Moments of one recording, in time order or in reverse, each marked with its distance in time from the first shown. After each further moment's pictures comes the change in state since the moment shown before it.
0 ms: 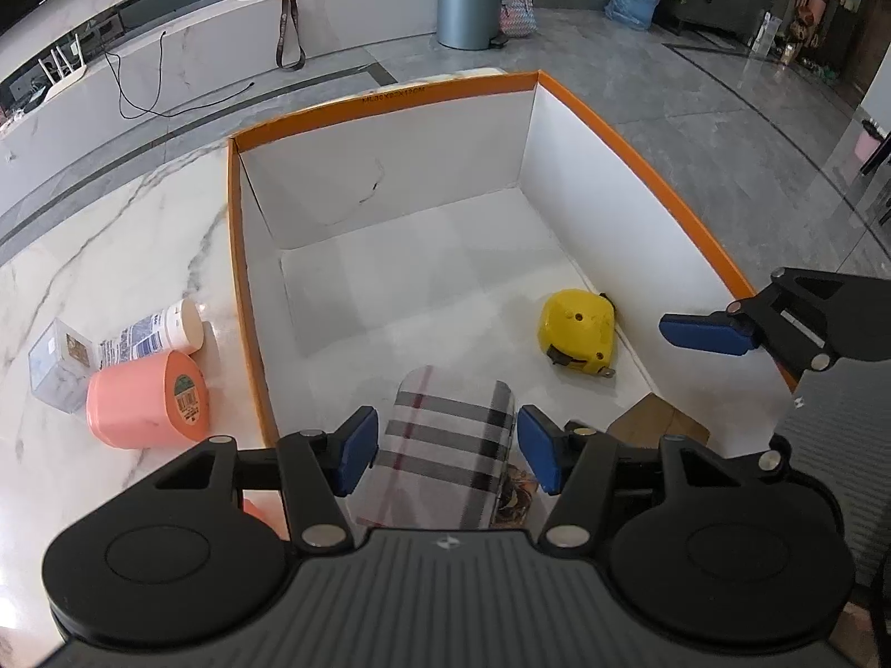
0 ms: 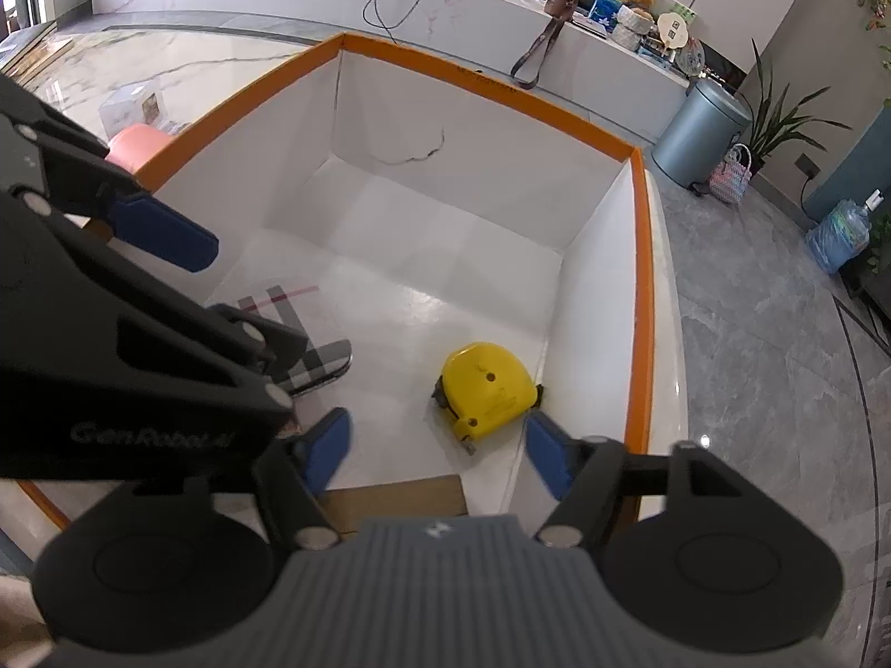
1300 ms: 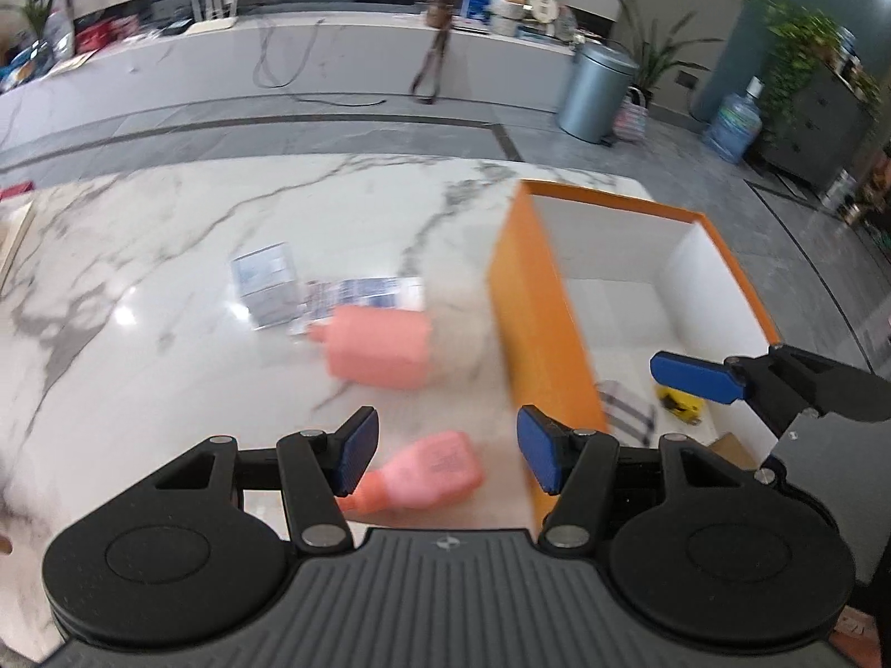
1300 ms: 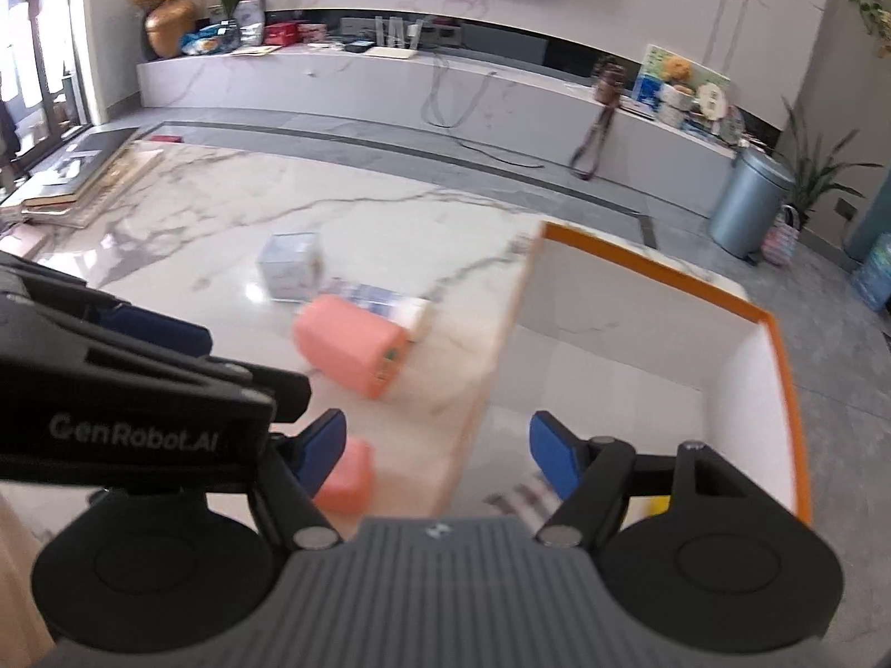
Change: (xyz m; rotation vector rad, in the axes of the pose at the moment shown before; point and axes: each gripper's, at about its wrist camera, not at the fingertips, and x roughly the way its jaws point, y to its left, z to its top) left arm -0.094 0.130 -0.055 -0.321 -0.136 0.031; right arm -0.059 0.121 0.063 0.045 -0.196 0.143
